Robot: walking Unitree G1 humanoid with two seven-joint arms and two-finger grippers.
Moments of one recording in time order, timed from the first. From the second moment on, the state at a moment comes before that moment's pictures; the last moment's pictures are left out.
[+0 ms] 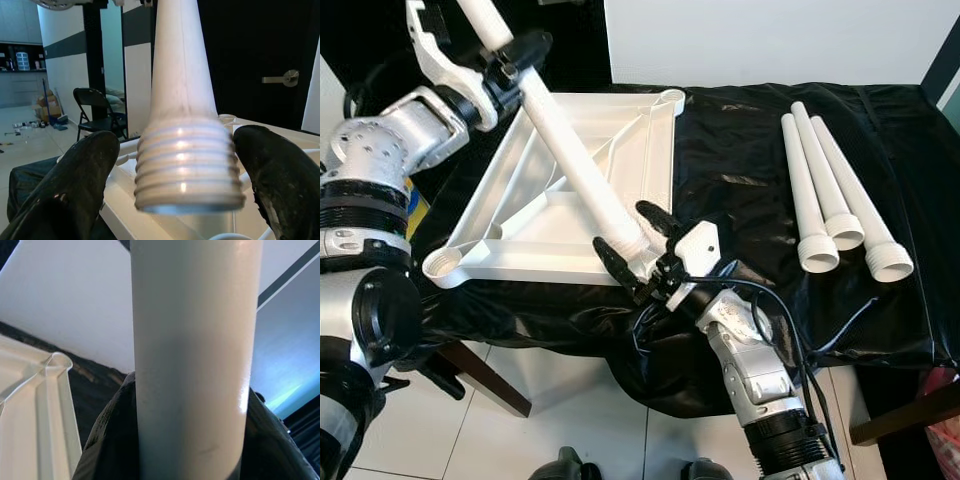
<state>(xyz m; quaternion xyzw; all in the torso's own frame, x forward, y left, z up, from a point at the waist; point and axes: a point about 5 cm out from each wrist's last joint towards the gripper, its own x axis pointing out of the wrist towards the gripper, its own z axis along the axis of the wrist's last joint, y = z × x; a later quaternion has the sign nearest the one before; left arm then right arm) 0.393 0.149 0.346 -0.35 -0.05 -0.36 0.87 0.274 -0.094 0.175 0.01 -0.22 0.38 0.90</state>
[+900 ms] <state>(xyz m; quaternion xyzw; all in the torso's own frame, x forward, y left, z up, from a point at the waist) 0.359 0.130 0.400 -0.23 -0.17 -0.41 0.87 0.303 -0.101 0.209 0.07 -0.23 0.32 0.91</state>
